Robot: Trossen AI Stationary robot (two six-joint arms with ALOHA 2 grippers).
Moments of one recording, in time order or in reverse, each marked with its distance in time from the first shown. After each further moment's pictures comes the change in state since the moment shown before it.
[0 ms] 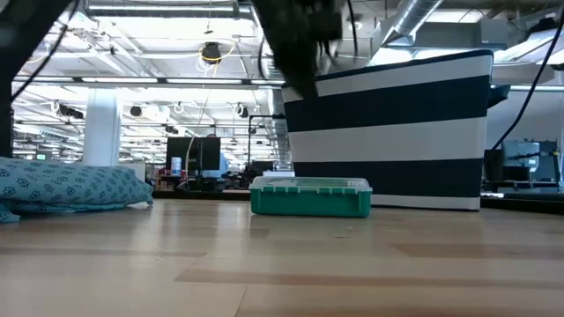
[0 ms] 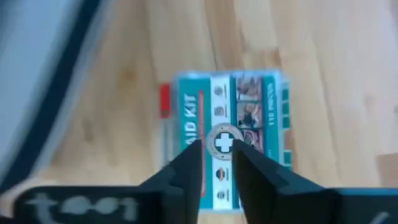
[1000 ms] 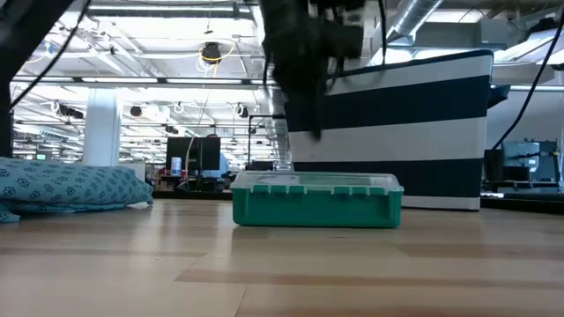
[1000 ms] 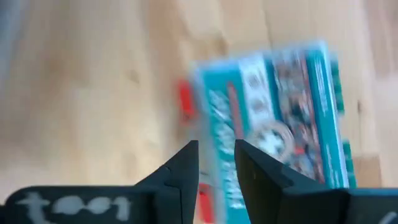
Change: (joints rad) left arm -0.165 0.089 -0.007 -0.023 -0.064 -0.155; right arm -0.005 0.000 0.000 -0.006 -0.006 -0.003
